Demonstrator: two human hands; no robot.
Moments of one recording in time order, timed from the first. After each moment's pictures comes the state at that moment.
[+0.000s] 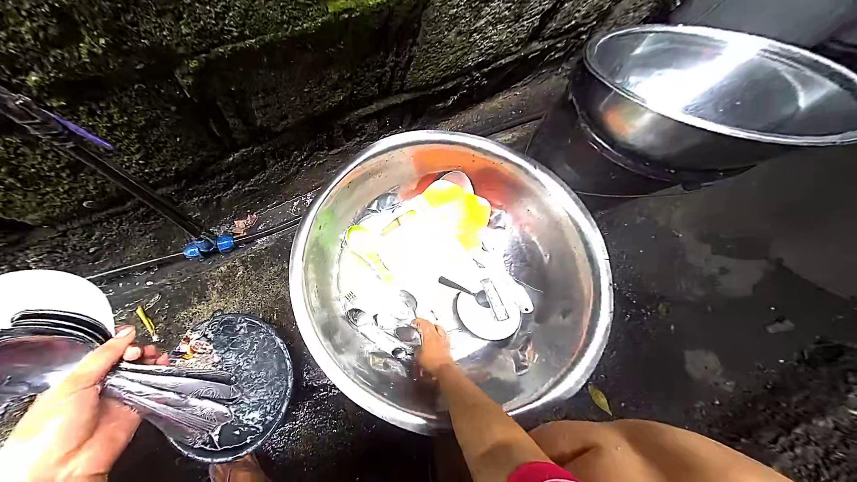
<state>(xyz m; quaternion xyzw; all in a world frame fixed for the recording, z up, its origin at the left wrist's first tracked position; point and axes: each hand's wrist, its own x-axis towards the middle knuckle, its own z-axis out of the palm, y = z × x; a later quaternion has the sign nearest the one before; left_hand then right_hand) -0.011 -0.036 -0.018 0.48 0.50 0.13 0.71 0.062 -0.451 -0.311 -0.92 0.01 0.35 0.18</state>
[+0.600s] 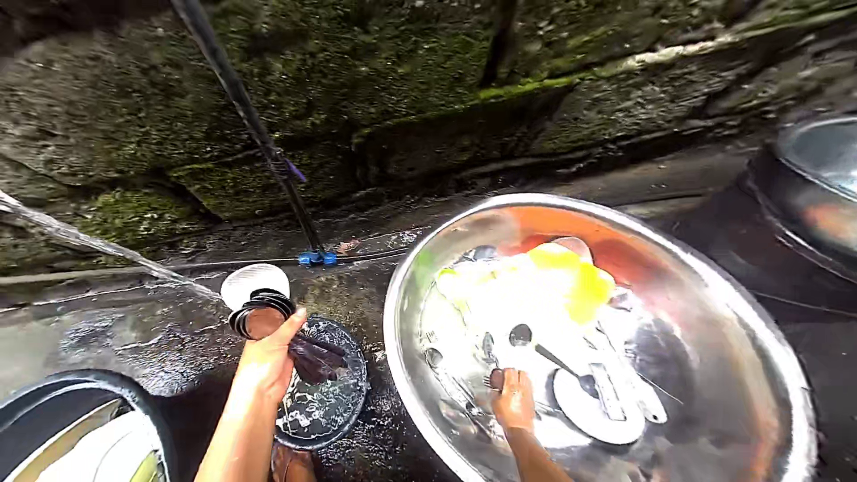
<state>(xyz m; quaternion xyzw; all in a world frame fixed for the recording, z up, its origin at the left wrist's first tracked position) -0.007 -0.055 -0.015 0.50 0.51 0.18 0.68 0.078 -0.417 -0.282 -0.96 0.01 0.17 0.21</state>
